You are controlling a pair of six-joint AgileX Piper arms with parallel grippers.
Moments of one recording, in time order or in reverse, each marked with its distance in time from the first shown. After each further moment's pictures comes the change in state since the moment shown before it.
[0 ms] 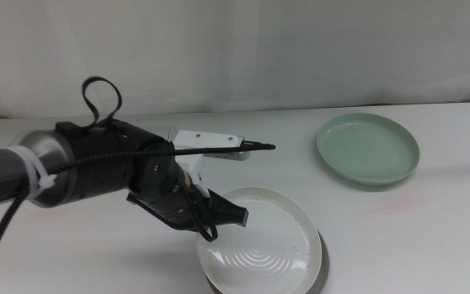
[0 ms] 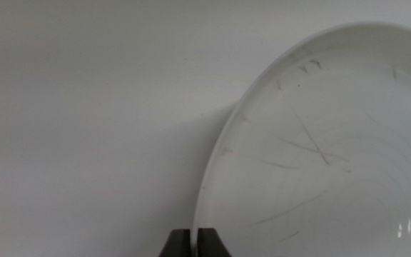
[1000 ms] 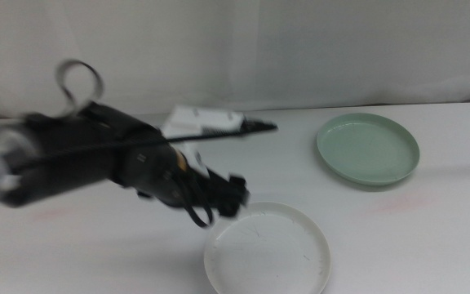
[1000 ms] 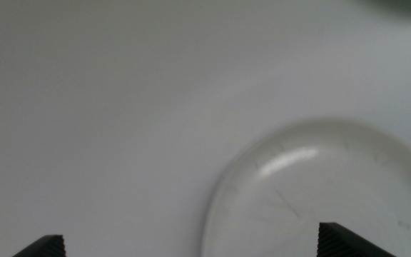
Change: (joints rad) left arm -0.012 -0.082 -0.007 0.039 -0.030 0.000; right arm 0.000 0.000 0.000 0.000 0.002 -0.004
